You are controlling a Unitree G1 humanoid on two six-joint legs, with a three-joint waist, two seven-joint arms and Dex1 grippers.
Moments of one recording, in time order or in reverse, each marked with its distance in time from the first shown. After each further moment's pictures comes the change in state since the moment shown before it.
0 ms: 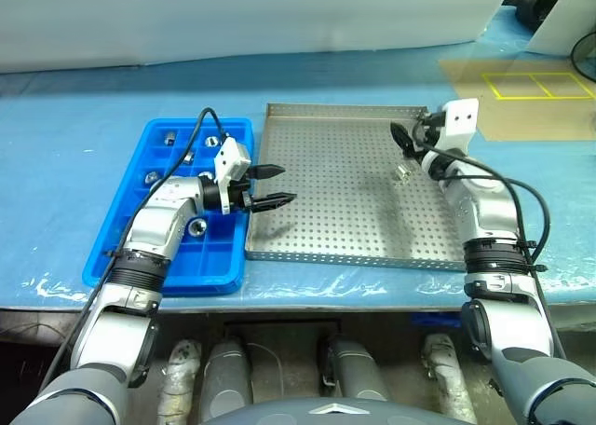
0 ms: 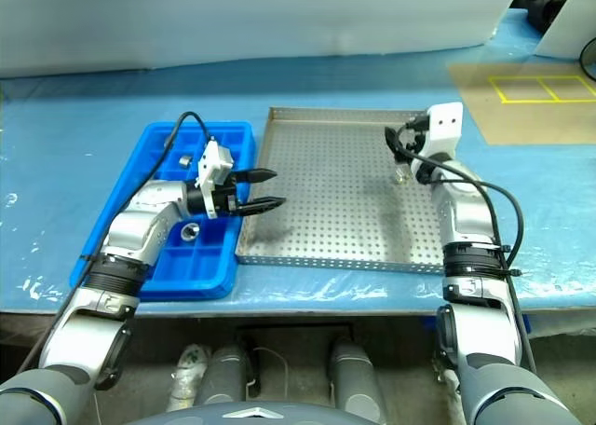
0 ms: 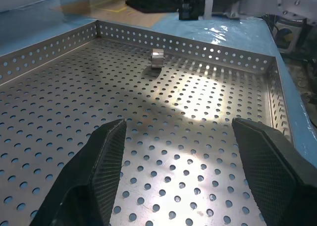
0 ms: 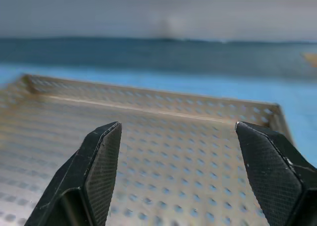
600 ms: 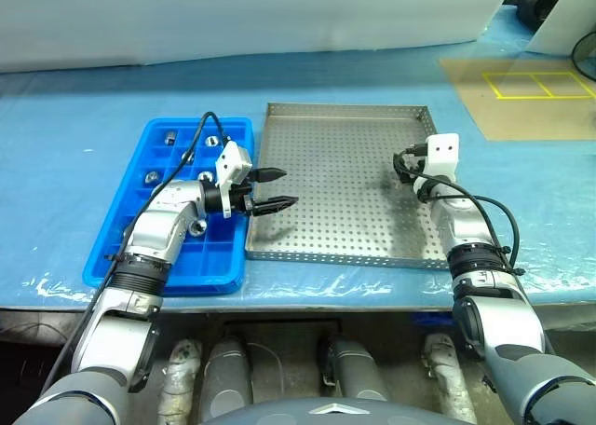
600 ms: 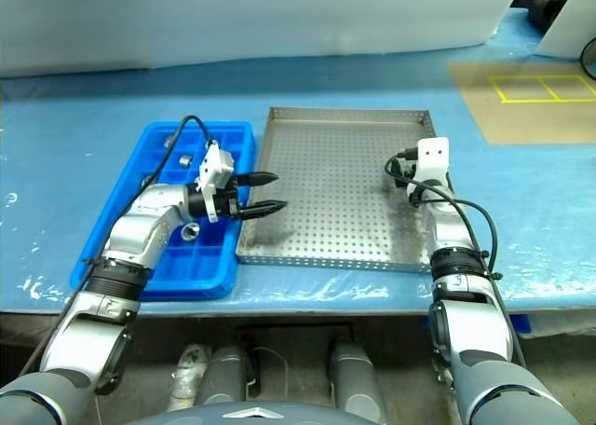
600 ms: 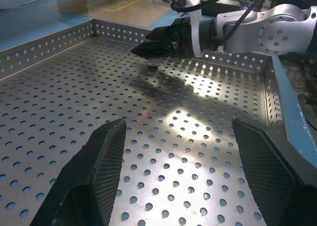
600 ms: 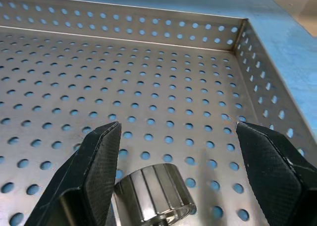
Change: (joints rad) left arm 0.024 -0.005 -0.002 -0.023 0.001 0.003 0.000; right arm -0.022 0.027 0.019 0.290 -0.096 -0.181 -0.119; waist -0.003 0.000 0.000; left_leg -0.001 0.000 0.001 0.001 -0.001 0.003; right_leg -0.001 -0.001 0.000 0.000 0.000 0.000
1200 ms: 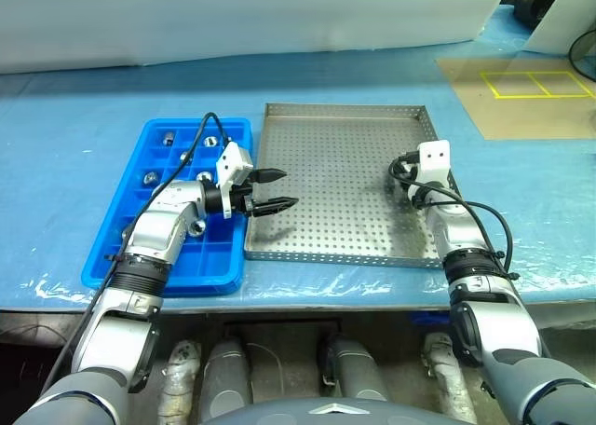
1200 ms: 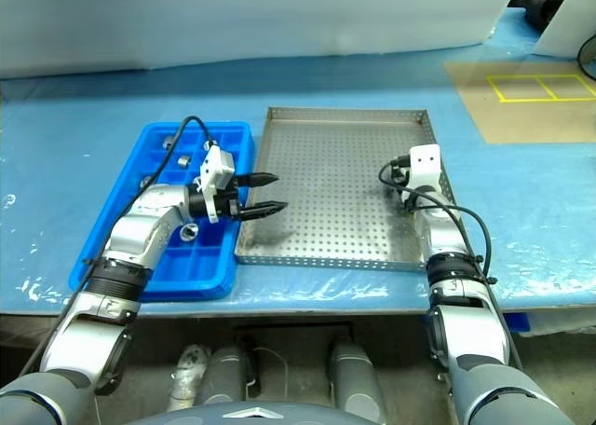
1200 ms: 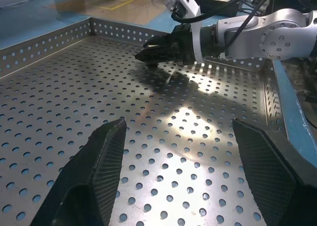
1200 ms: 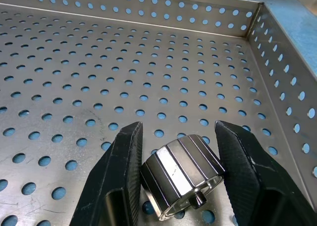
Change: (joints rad) left arm 0.000 0.000 -0.002 -0.001 0.008 0.000 0.000; right arm 0.032 0.023 0.019 -0.017 -0.020 -0.009 0.024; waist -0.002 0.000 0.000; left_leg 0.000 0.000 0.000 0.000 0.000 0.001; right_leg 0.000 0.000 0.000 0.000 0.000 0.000
